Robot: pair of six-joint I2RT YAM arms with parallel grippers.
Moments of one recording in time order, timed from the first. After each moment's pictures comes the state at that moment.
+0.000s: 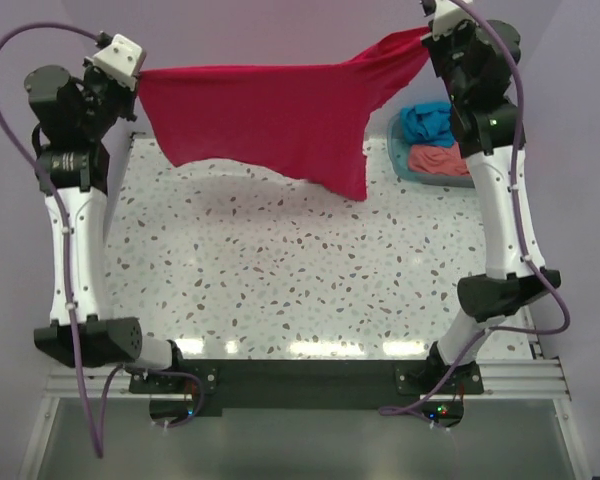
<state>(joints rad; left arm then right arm) 0.16 1.47 1.84 -0.39 0.44 0.46 0.20 1.77 2.28 -0.45 0.16 -0.51</state>
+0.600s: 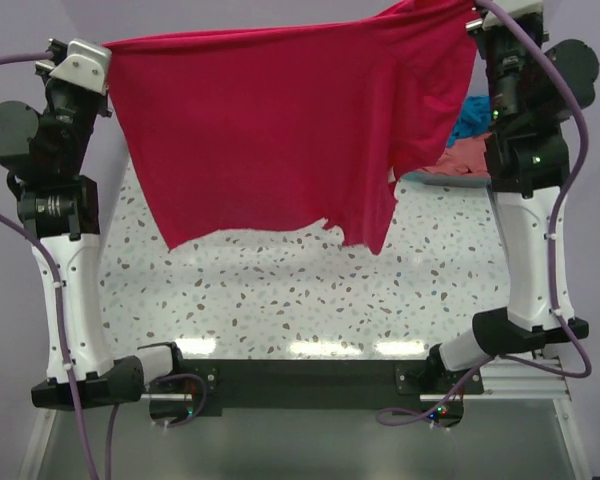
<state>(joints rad) 0.16 1.20 1.72 -0.11 0.31 0.39 0.20 1.51 2.21 -0.20 0.16 -0.65</state>
